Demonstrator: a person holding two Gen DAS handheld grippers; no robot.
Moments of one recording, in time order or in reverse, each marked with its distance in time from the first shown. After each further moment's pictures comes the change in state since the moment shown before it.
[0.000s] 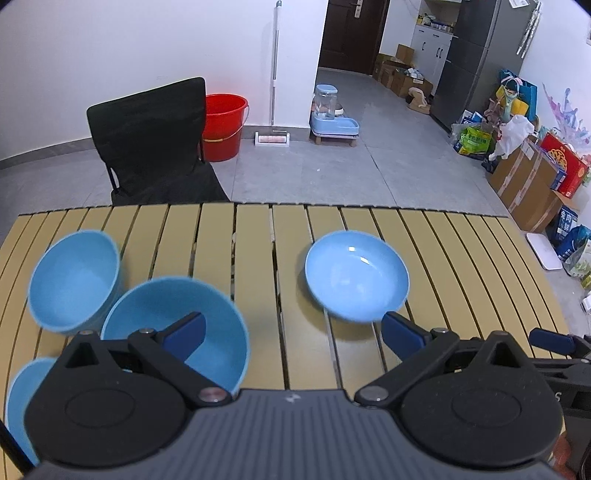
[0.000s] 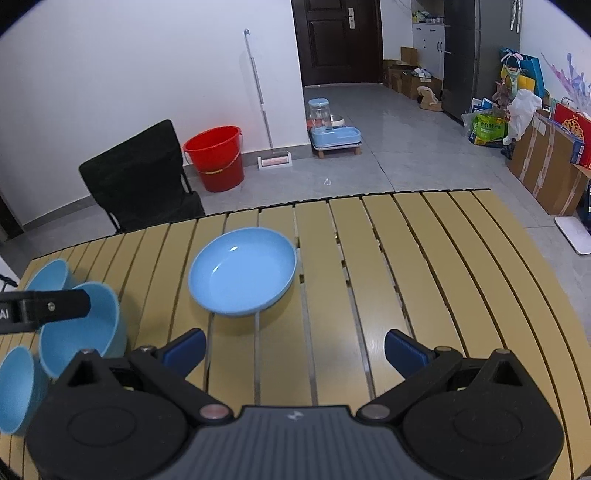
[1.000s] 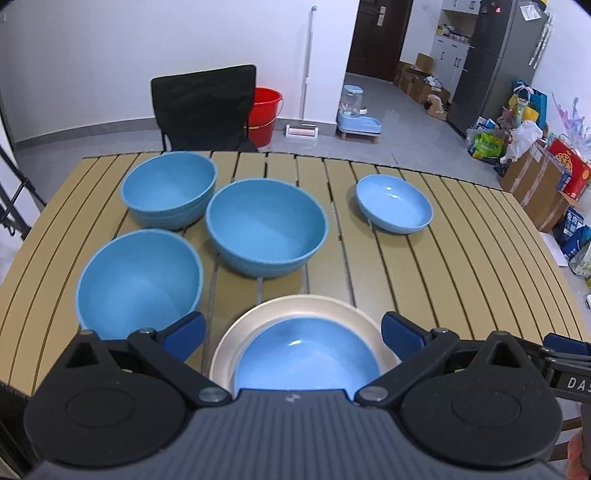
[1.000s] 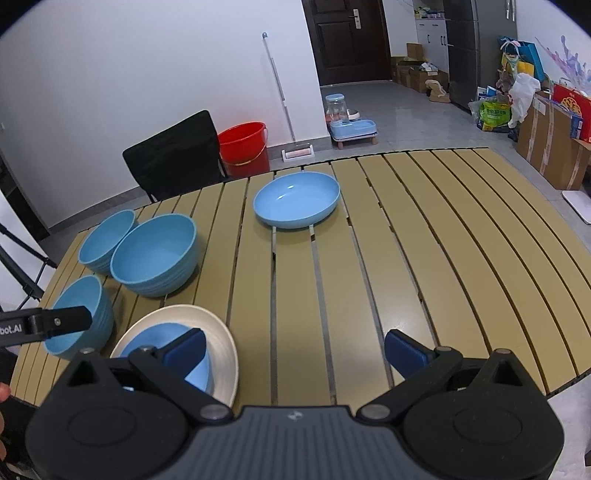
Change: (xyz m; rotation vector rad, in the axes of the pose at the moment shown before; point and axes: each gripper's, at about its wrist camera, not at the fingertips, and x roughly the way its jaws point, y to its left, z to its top) left arm -0.107 0.064 -0.133 -0.048 -0.024 0.037; right arm -0.095 0.045 -0.124 0.038 -0.020 0.078
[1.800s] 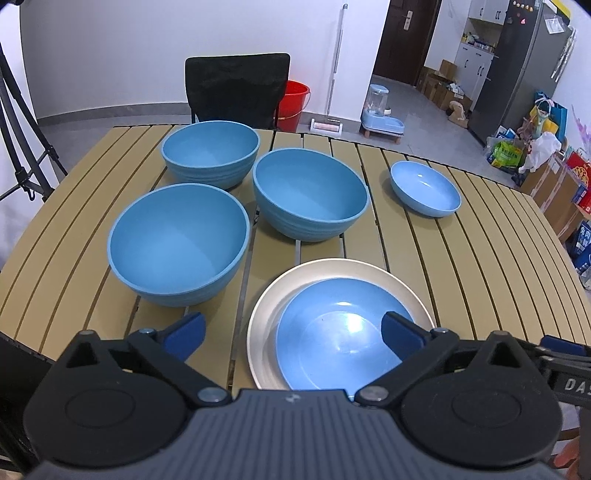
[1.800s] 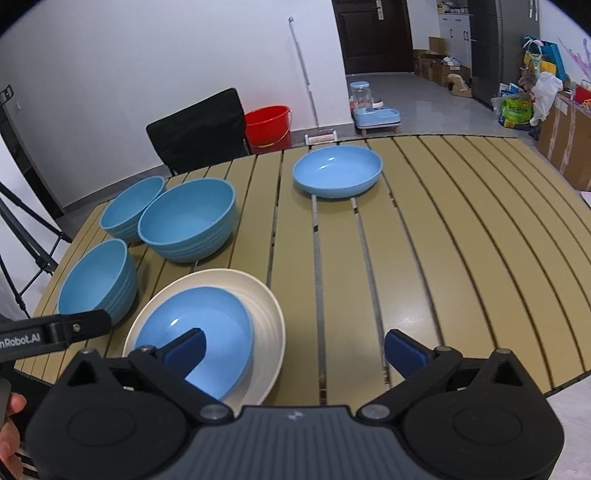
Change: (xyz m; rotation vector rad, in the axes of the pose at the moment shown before) left arm -0.006 0.040 -0.044 -0.074 0.009 0.042; right arm 0.010 0.040 -0.030 -0.043 0.035 0.041
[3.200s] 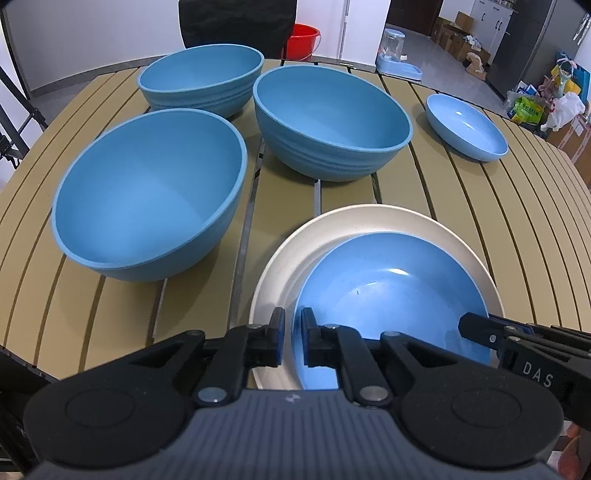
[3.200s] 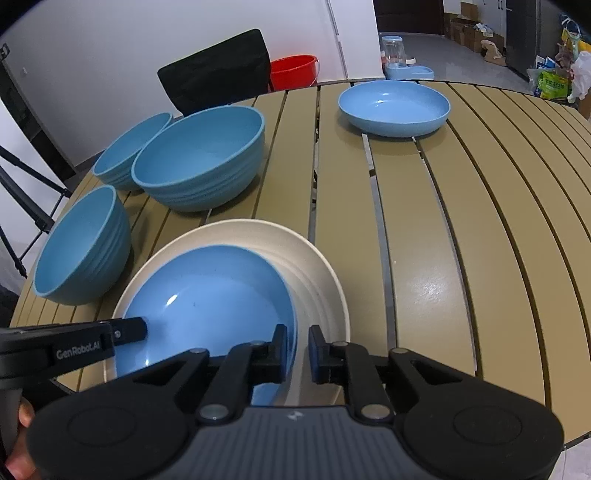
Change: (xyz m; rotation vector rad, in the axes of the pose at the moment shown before) left arm 0.087 0.006 -0.009 0.009 0.177 0.041; right arm 0.098 0.034 -0.003 -0.038 0.159 0.069
